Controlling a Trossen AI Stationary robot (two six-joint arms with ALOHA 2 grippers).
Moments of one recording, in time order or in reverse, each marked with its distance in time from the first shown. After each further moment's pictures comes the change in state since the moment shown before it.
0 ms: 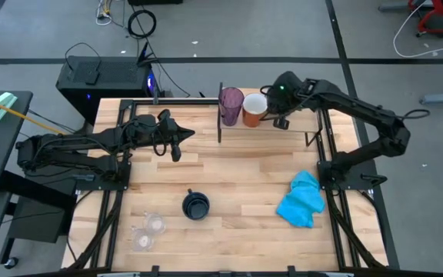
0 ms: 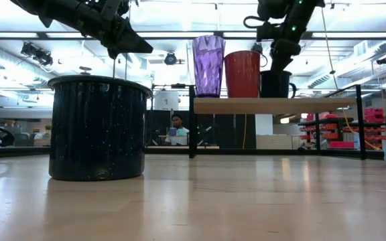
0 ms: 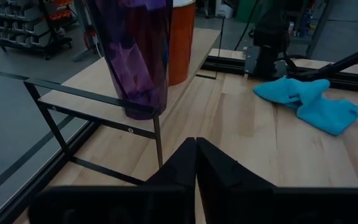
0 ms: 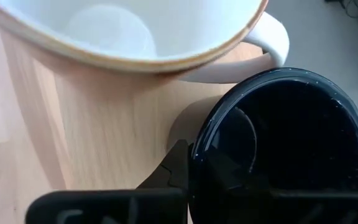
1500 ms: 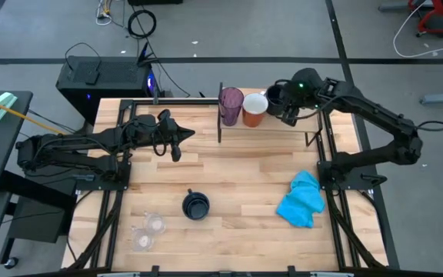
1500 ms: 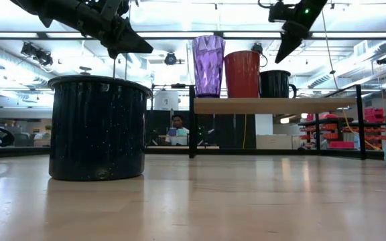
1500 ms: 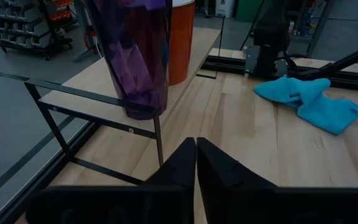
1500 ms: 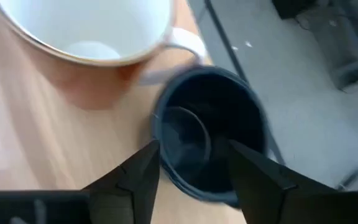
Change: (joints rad) left arm 0.000 0.000 0.000 0.000 0.000 0.006; right arm -0.004 -0.169 -0.003 -0.001 0.061 0.077
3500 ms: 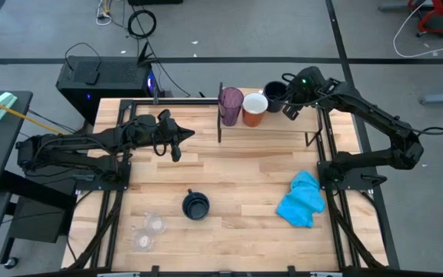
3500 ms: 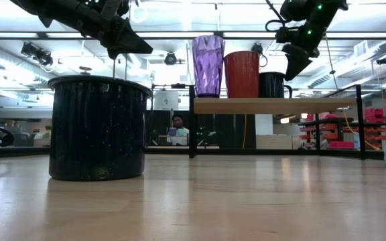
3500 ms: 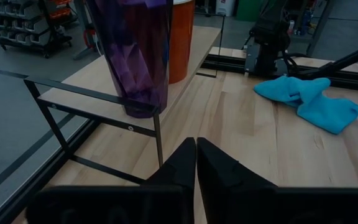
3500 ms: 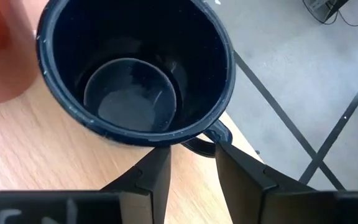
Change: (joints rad) left arm 0.000 0.000 0.000 -0.006 0.000 -0.007; right arm -0.183 -0.021 -0.151 0.106 0.010 0.133
